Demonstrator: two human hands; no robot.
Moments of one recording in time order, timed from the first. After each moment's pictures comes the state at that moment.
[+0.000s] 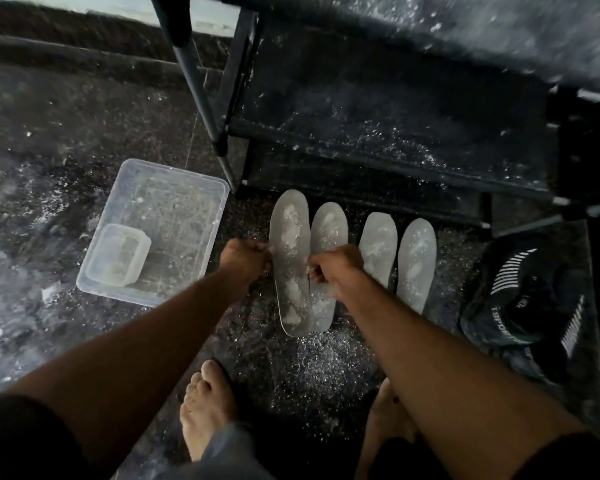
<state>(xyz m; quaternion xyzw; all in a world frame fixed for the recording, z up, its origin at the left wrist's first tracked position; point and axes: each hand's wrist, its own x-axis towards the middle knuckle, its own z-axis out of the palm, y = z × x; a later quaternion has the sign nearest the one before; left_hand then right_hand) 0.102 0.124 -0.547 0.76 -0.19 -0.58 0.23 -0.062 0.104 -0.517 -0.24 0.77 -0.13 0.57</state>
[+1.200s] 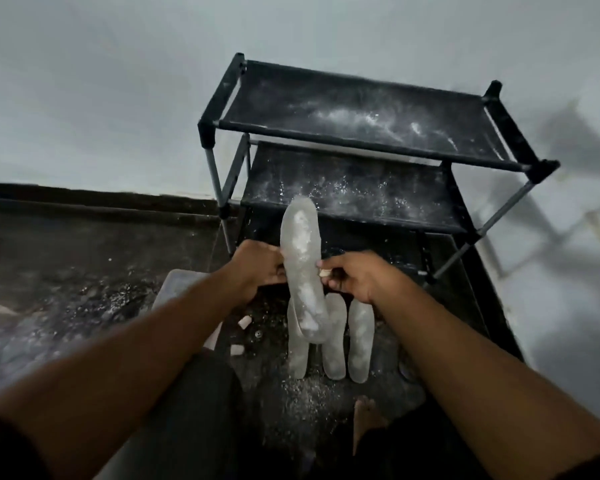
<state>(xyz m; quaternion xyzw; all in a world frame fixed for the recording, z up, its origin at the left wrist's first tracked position) 0.048 0.154 -0.200 0.62 -0.28 -0.63 0.36 -0.131 0.126 -0.223 -0.29 0.65 -0.26 0.66</state>
